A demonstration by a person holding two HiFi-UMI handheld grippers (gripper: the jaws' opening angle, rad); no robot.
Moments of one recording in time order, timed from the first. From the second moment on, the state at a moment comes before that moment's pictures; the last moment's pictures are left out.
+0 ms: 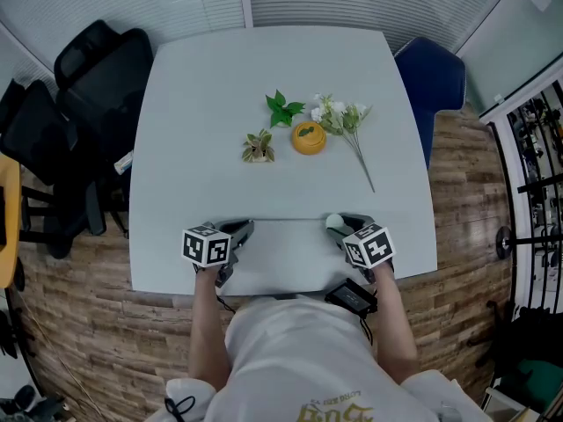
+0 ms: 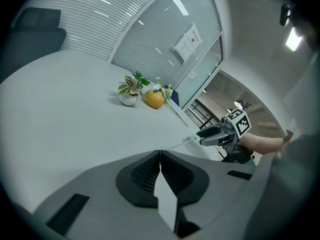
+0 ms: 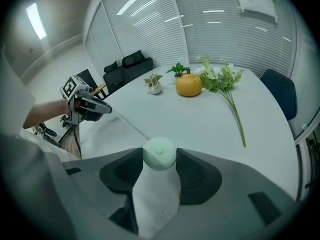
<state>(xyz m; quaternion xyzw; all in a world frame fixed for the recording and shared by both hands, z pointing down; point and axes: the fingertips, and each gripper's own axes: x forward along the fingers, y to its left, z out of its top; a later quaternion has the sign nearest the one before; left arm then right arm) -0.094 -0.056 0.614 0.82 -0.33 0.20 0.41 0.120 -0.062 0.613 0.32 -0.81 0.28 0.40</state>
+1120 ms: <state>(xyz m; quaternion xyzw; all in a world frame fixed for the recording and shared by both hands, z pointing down) -0.127 -0.054 0.620 0.80 -0.38 0.21 0.42 0.139 -0.056 0.613 0.34 -0.80 0.30 0.39</state>
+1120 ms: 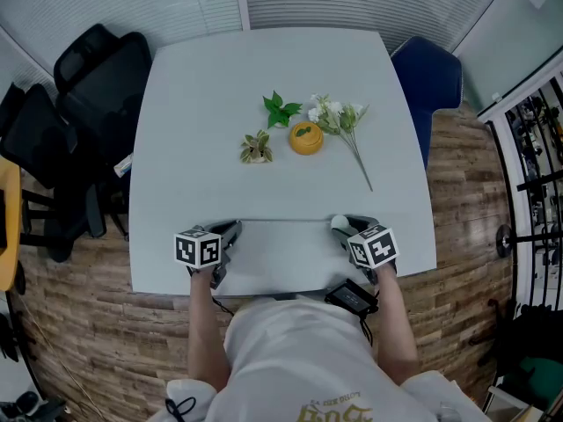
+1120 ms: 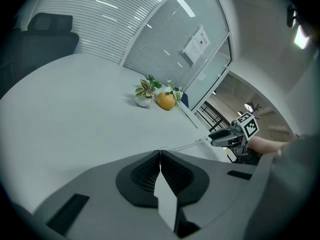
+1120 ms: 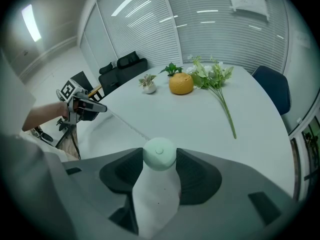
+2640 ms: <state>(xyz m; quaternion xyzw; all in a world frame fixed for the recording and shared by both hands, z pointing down) -0.169 -0.059 0.631 0.76 -0.43 0.20 0.44 0.149 -0.062 0.620 0.37 -0.78 0.30 0.41</state>
